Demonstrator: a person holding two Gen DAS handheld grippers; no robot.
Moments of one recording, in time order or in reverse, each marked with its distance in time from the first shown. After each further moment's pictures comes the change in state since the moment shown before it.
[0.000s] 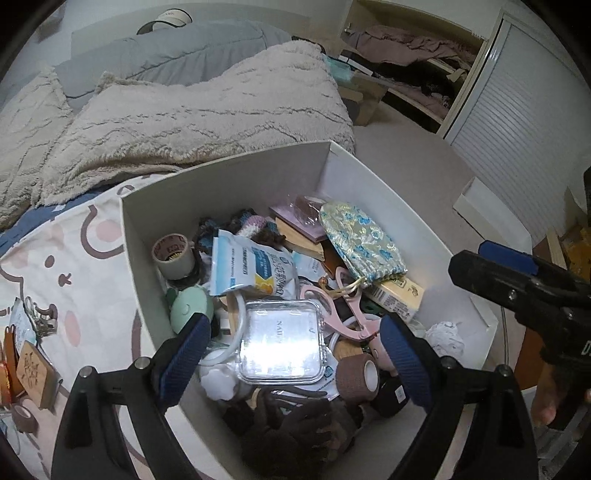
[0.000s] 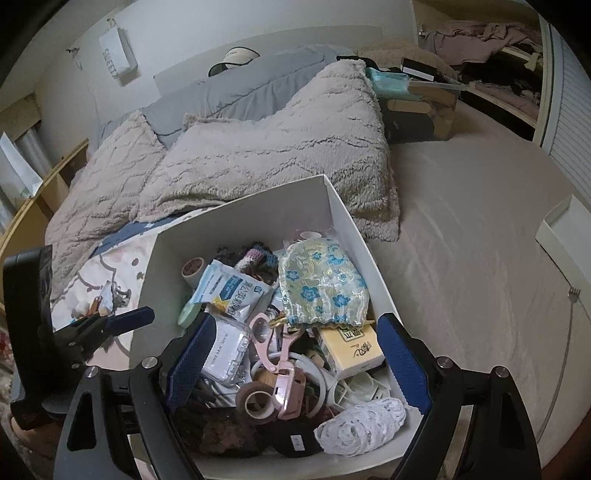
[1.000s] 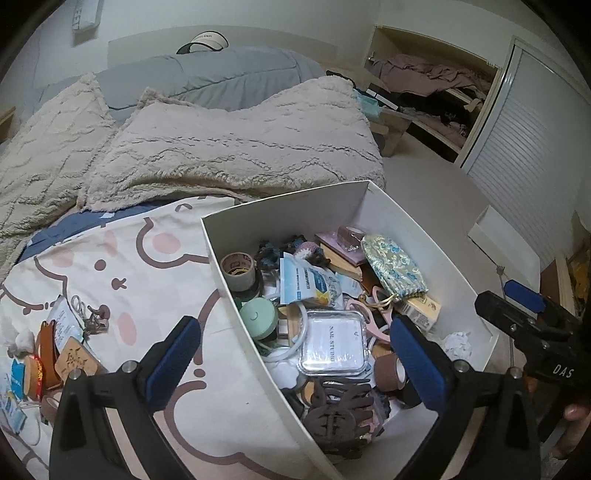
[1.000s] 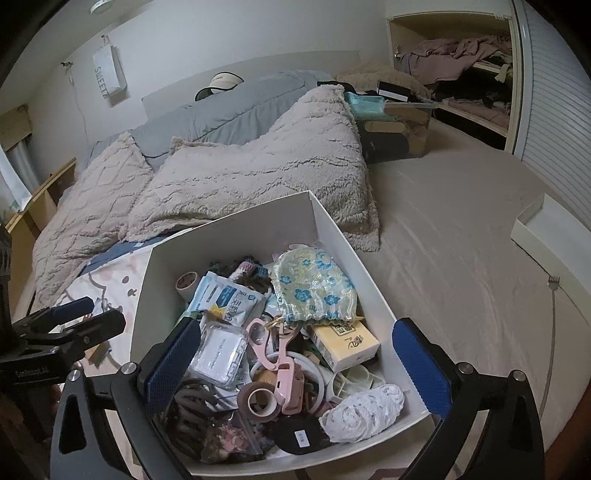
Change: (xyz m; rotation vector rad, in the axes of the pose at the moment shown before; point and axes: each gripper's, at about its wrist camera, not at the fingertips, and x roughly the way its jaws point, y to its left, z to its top) left arm -0.054 0.038 -0.003 -0.038 -0.094 0.076; right arm -0.021 0.014 -0.023 0.035 -0.111 -0.095
